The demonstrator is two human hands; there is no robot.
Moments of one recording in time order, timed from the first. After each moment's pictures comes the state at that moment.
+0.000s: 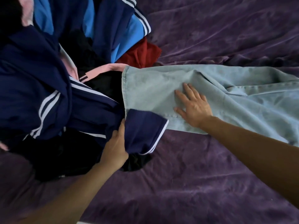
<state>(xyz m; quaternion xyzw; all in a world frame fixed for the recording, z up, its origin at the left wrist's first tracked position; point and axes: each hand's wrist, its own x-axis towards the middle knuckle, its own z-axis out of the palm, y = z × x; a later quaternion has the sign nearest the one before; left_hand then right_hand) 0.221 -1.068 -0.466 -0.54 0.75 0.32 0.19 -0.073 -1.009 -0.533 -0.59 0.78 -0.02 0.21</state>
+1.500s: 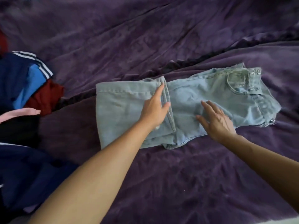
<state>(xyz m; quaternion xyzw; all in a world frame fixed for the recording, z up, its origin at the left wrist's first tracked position) -0.217 -0.893 -0.438 -0.34 0.83 0.44 0.03 -0.333 -0.688 -0.495 -0.31 0.92 -0.12 0.21</state>
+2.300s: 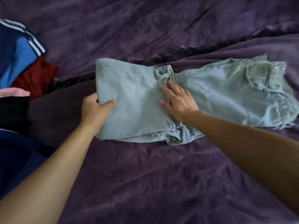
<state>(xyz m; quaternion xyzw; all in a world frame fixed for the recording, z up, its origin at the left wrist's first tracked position) -0.097 -0.992 -0.476 -0.57 0.68 0.45 -0.10 -0.310 -0.815 -0.544 -0.50 0.84 -0.06 0.22</state>
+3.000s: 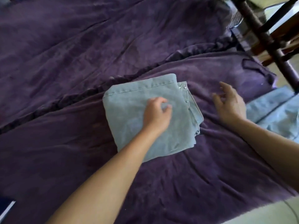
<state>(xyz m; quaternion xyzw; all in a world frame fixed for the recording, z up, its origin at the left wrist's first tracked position) -0.399 -0.720 -0.425 -0.36 0.80 0.48 0.01 -0.550 -0.530 -0.464 -0.13 0.96 -0.25 0.07</state>
